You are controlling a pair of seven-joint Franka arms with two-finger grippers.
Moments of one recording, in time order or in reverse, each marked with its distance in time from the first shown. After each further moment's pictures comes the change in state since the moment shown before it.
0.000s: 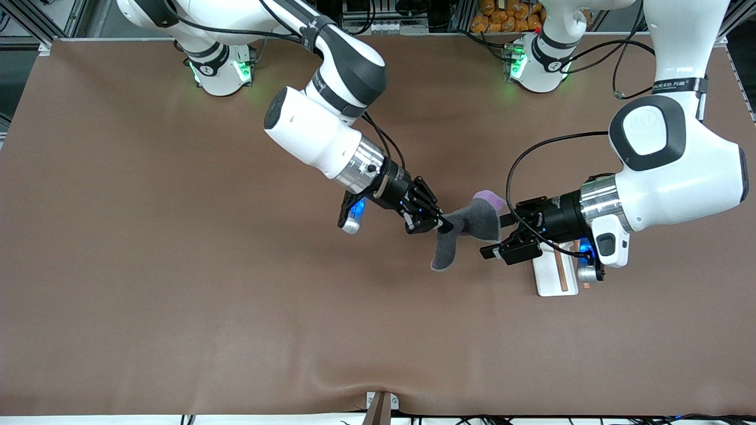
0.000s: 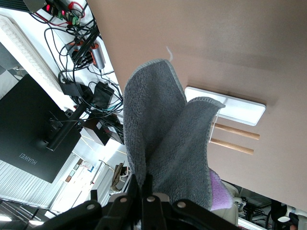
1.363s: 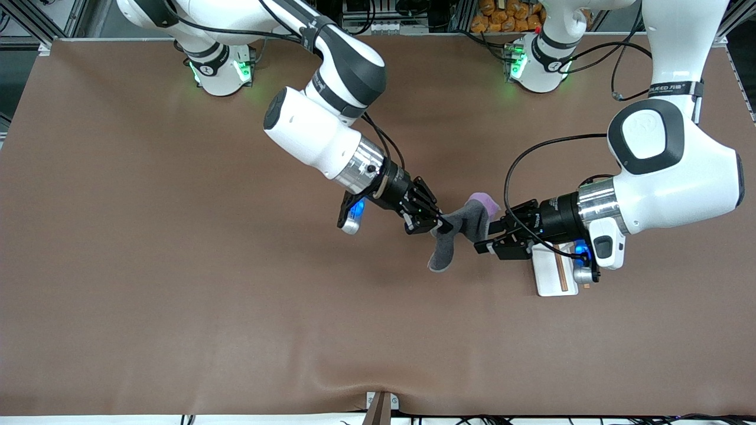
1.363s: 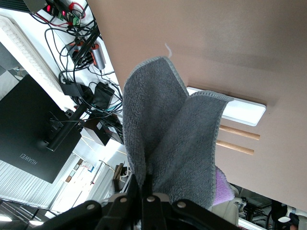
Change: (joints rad) left arm -0.002 0.013 0.000 0.007 -0.019 -0.026 0.000; right arm -0.001 0.000 -0.001 0.000 0.000 0.000 0.000
